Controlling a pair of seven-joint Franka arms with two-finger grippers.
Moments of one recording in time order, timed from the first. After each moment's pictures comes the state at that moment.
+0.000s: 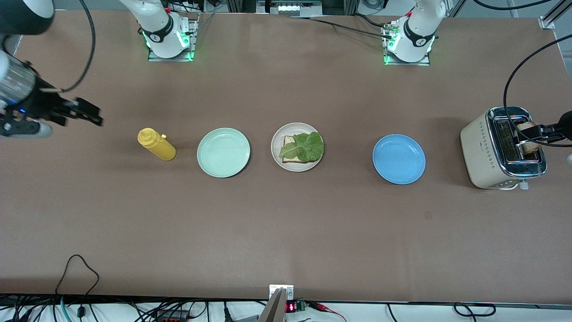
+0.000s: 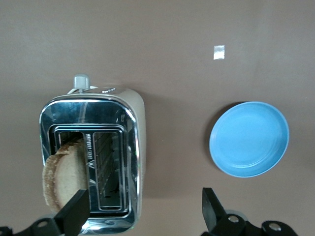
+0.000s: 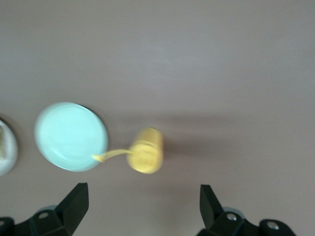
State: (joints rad) left arm 0.35 0.19 -0.10 -1.65 0.01 1.70 0.19; right arm -0.11 0.04 0.15 -1.62 -0.03 1.61 -0.01
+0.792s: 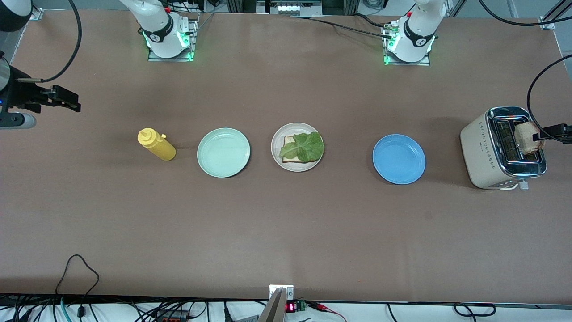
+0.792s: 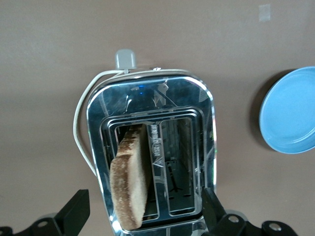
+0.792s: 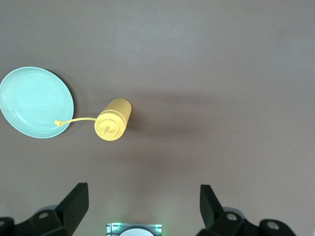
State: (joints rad) left arm 0.54 0.30 -0.09 -1.65 0.01 1.74 0.49; right arm -0.11 0.08 0.11 -1.56 -0.06 1.48 -0.06
